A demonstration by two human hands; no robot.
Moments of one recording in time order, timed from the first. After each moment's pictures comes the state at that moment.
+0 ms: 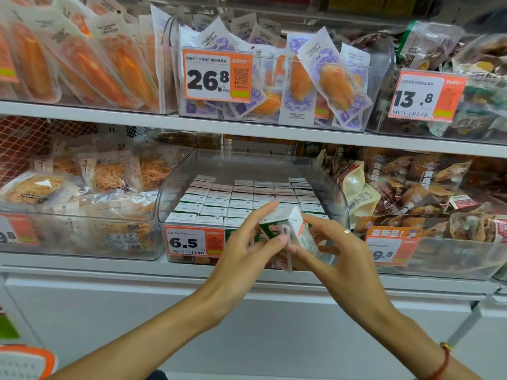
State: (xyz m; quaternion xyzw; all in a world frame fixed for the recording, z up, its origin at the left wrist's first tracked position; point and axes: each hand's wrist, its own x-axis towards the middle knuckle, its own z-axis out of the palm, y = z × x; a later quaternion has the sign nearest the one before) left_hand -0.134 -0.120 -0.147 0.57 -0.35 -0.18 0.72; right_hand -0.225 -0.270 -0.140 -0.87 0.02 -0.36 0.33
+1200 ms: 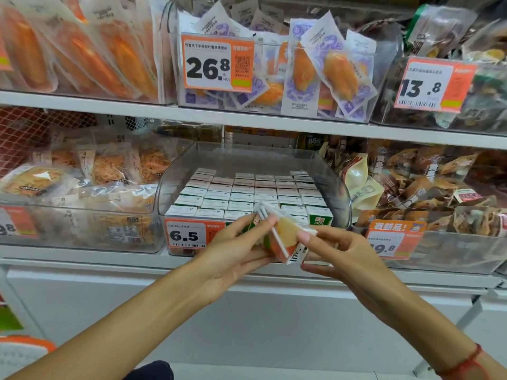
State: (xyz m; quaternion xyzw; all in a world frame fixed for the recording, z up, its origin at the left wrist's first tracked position) left_hand -0.118 -0.114 -0.137 0.55 -0.16 -0.37 0.73; right_hand -0.229 -0.268 -0.125 -0.72 0.12 -0.15 0.66
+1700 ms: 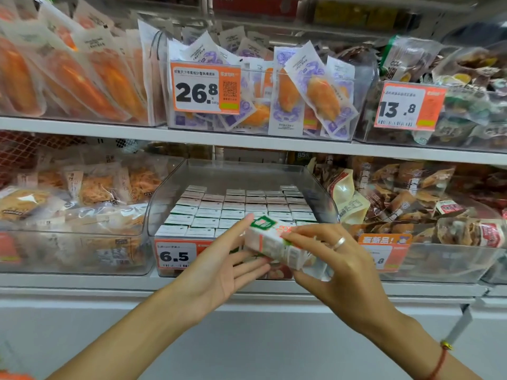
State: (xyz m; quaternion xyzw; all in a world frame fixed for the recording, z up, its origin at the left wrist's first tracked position) left_hand -0.116 -0.109 -0.128 0.46 -0.13 -0.42 0.77; right_hand -0.228 -0.281 -0.133 -0.90 -0.07 -0.43 0.06
